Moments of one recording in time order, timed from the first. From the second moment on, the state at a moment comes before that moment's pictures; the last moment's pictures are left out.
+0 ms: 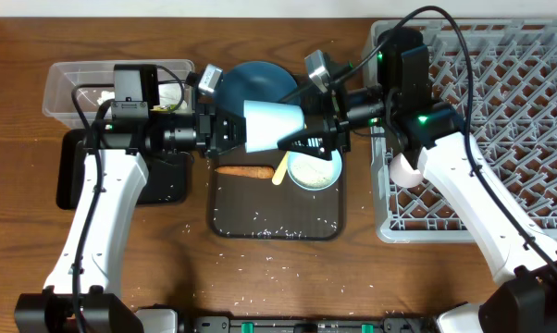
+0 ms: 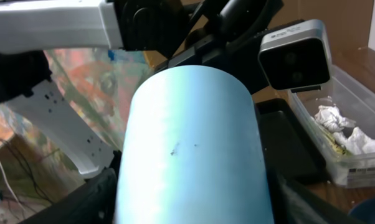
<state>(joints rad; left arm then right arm) -0.01 1.47 1.21 -0.70 1.44 -0.38 0.39 1.61 1.36 -0.19 -1.34 -0.07</state>
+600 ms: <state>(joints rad) -0.01 1.47 1.21 -0.68 1.19 -0.38 0.18 1.60 1.36 -0.44 -1.14 0.10</state>
